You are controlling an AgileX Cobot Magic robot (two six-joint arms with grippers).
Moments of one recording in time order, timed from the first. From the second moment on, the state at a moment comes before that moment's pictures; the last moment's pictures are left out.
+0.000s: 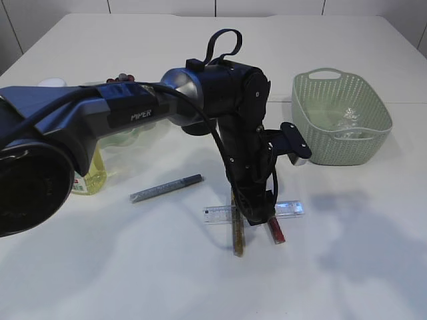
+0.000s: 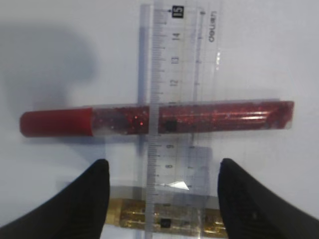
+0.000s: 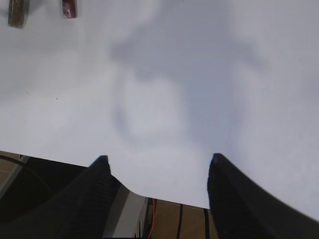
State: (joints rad) left arm -0.75 2.52 -2.16 -0.11 1.15 0.65; right arm 0.31 1.12 -0.95 -0.02 1.24 0.15
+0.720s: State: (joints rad) left arm -0.76 2.54 -2.16 -0.11 1.12 0.65; right arm 0.31 1.12 -0.95 -0.02 1.24 0.14
